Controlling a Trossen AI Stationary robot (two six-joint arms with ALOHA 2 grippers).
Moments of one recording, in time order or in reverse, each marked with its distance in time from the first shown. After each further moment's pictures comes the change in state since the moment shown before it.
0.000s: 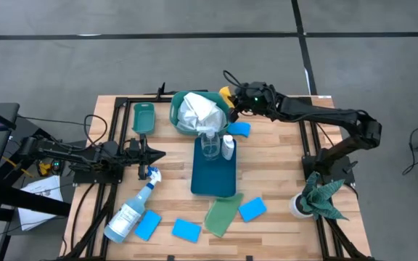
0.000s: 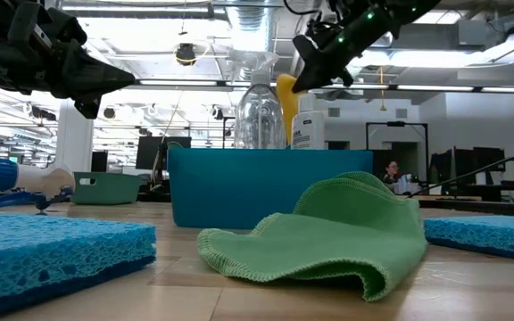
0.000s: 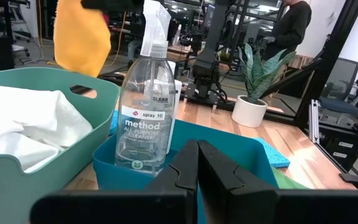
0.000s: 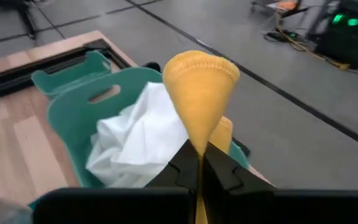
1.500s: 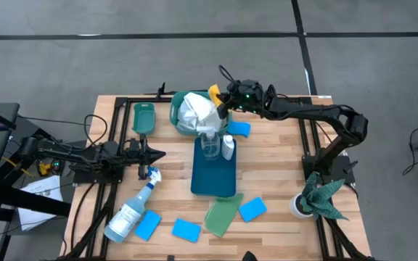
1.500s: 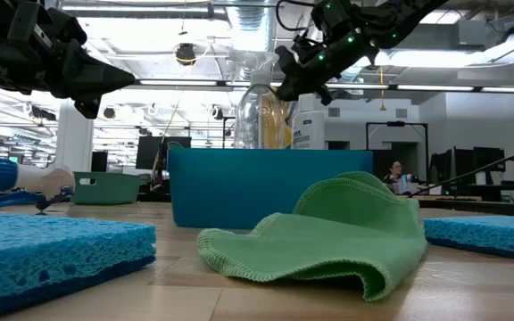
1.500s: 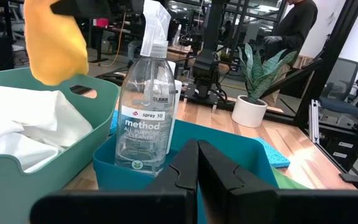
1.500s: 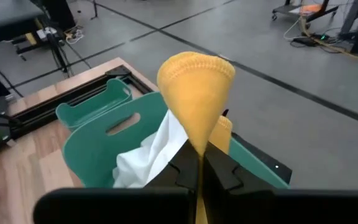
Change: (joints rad) left arm 0.000 0.000 0.000 0.000 0.000 0.000; right arm -0.047 0.151 0.010 0.236 -0.125 0.081
